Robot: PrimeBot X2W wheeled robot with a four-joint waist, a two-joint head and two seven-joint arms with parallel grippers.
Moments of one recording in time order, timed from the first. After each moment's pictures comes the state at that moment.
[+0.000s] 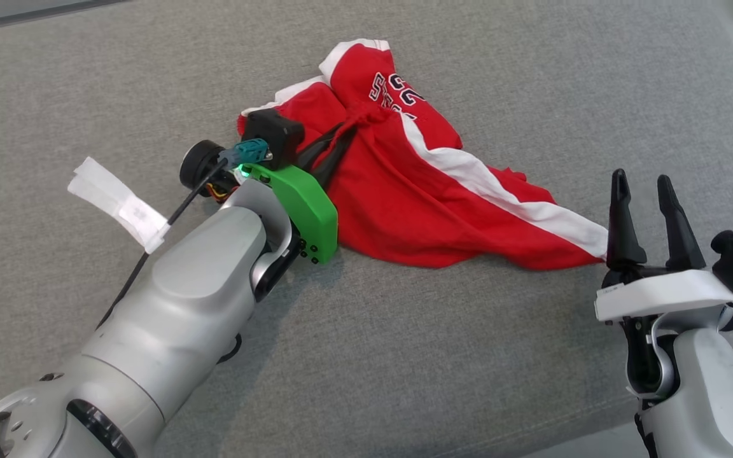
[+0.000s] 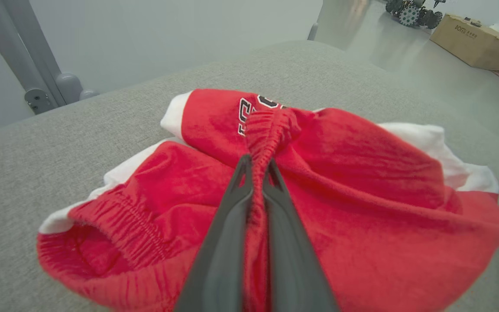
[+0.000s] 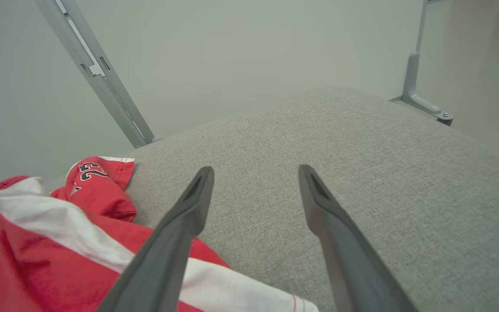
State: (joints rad) left arm -1.03 0.14 -1.14 0.89 -0.94 -0.13 -0.23; right arm -0.30 -0.05 -0.07 0.24 0.36 0.13 -0.26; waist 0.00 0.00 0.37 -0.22
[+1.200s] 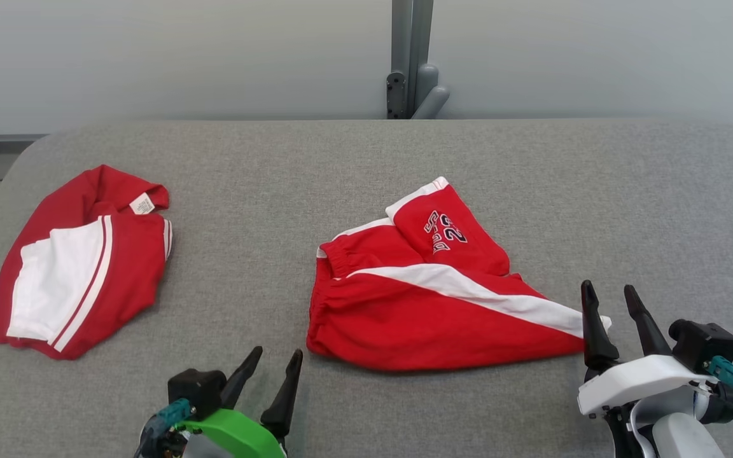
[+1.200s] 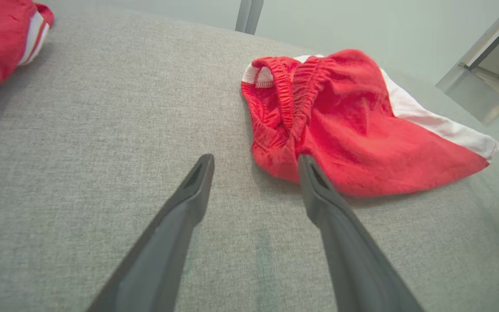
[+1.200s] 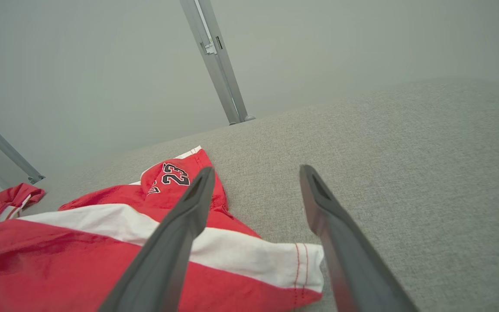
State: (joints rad) left arm -0.19 0.18 -0.53 0.56 -0.62 -0.13 -0.26; right arm -0.12 -0.05 -0.03 0.37 0.33 0.13 -0.26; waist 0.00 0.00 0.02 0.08
